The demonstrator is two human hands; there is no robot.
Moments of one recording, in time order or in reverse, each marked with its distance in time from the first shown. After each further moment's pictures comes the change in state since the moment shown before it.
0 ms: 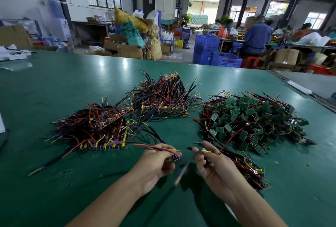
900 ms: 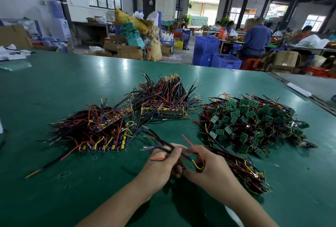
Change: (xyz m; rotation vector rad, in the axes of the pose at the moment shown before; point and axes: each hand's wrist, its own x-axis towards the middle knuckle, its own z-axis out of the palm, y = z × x) left_hand -0.008 -0.011 0.003 0.287 -0.095 0.337; right_hand -0.011 -0.002 -0.003 -1.649 -0.265 -0.671
